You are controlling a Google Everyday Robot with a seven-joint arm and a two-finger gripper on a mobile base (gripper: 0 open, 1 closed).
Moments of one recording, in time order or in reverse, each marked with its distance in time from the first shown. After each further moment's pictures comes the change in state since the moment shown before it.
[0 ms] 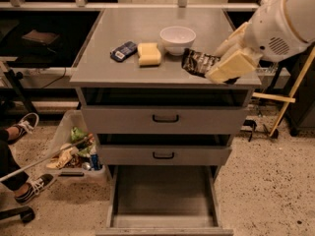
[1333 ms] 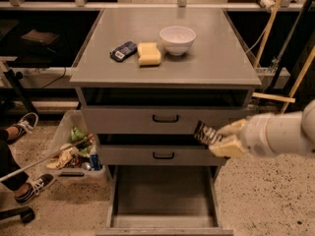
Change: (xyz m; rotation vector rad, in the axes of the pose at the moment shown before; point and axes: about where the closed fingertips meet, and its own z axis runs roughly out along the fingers) arm 0.181 0.071 0.129 0.011 -0.030 0.254
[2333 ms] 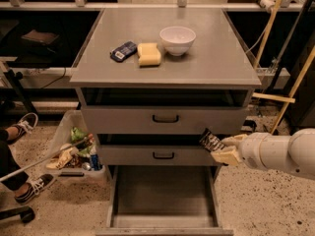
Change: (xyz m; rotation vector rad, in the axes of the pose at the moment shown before) arm 0.067 -0.021 0.052 0.112 -0.020 0.146
